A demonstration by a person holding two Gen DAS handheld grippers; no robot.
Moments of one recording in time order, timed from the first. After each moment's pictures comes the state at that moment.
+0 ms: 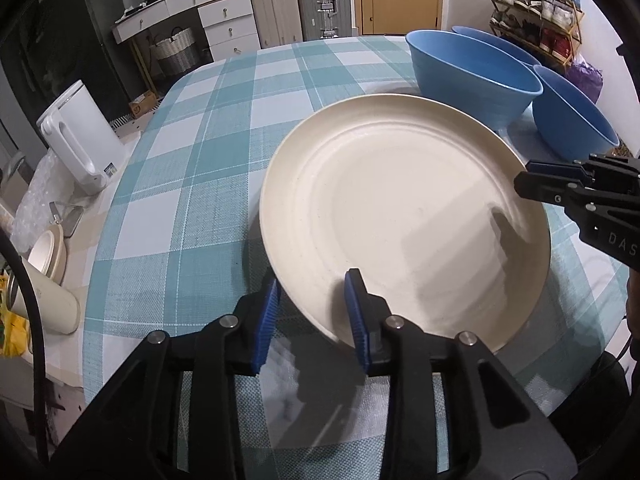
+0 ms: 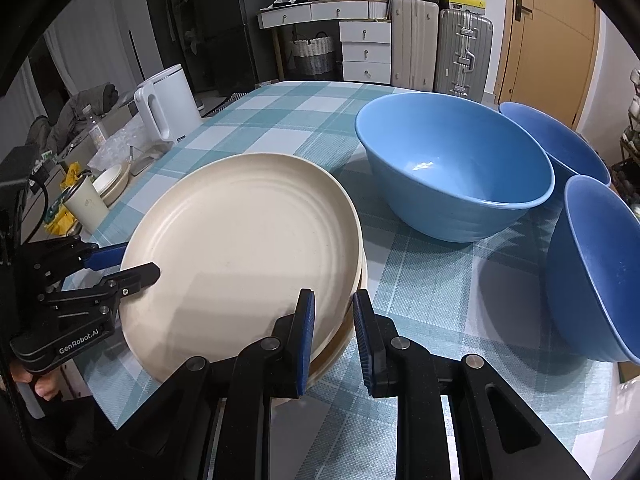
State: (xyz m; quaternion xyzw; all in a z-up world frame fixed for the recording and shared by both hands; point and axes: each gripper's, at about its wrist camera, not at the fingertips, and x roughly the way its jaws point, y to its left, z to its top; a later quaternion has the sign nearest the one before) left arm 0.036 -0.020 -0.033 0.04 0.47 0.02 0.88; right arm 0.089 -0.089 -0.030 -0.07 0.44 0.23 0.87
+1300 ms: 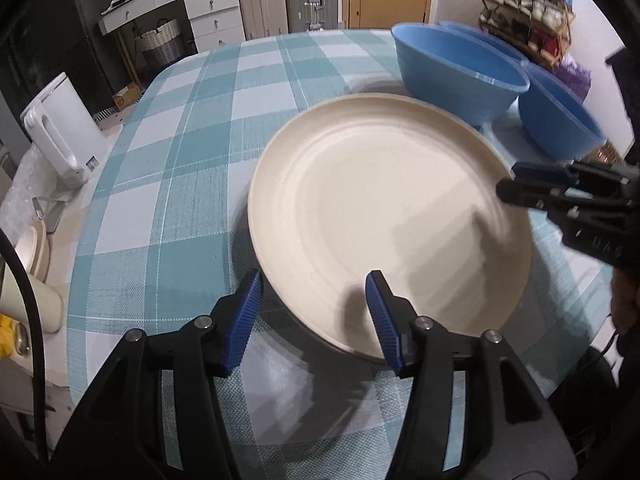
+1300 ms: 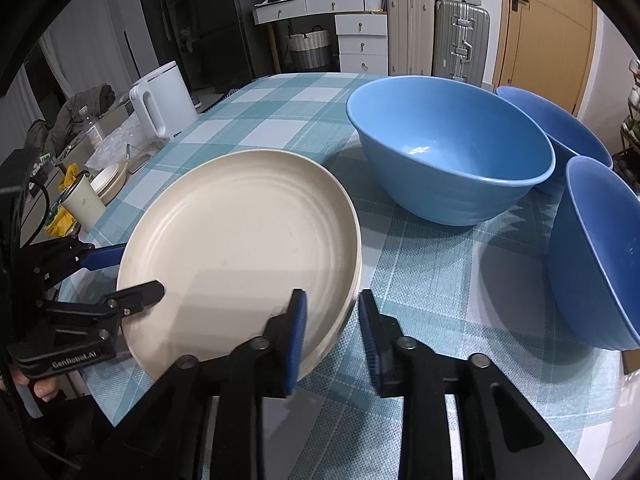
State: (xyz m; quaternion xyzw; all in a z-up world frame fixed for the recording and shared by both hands) left arm 0.032 -0.018 -0.032 0.01 0.47 -0.01 0.88; right arm 0.090 -0.097 -0.041 -0.06 0.45 0.23 0.86
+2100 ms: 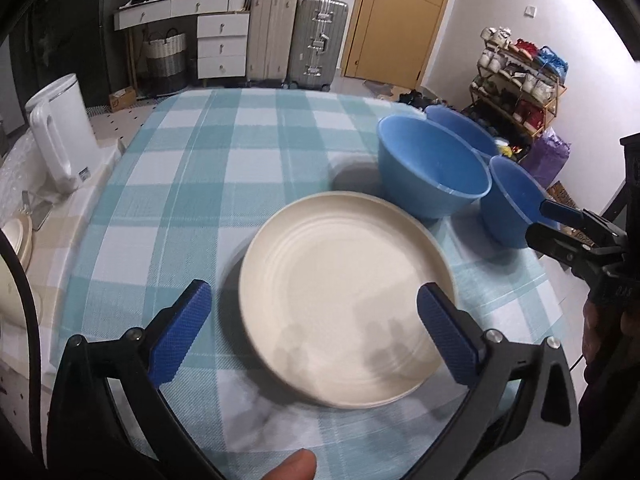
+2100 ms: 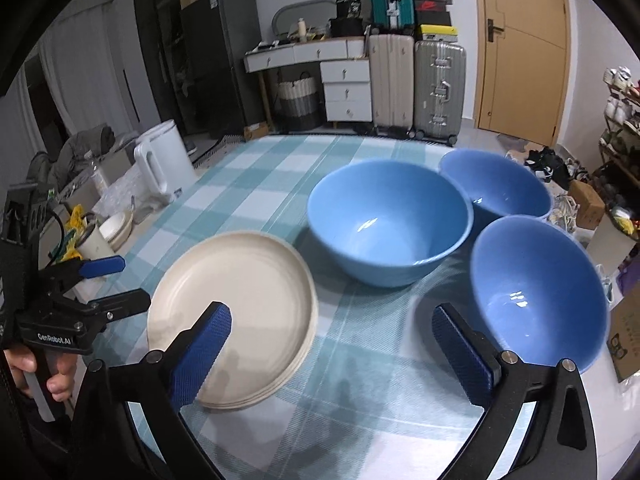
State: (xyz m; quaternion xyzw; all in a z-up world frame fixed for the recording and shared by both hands) left arm 0.034 -0.013 0.038 -0.08 0.41 -0.04 0.91; right arm 0.077 -0.148 0.042 -0.03 0.38 0.22 0.90
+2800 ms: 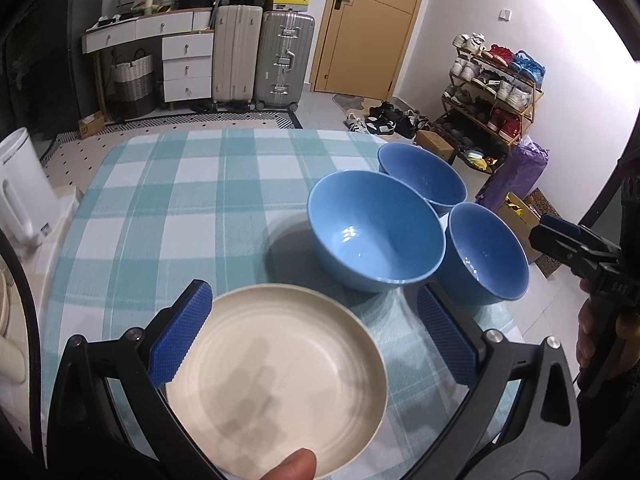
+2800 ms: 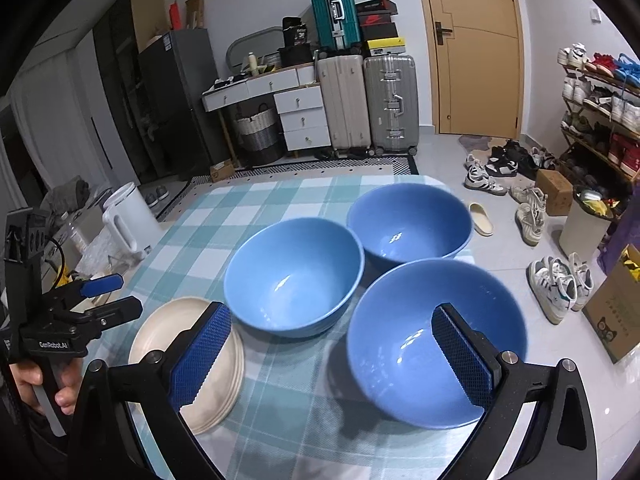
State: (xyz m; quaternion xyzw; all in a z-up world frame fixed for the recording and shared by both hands) left arm 0.115 -0.078 0.094 -0.07 0.39 -0.08 0.92; right arm 0.119 -0.242 0.094 0.03 0.36 0.16 0.92
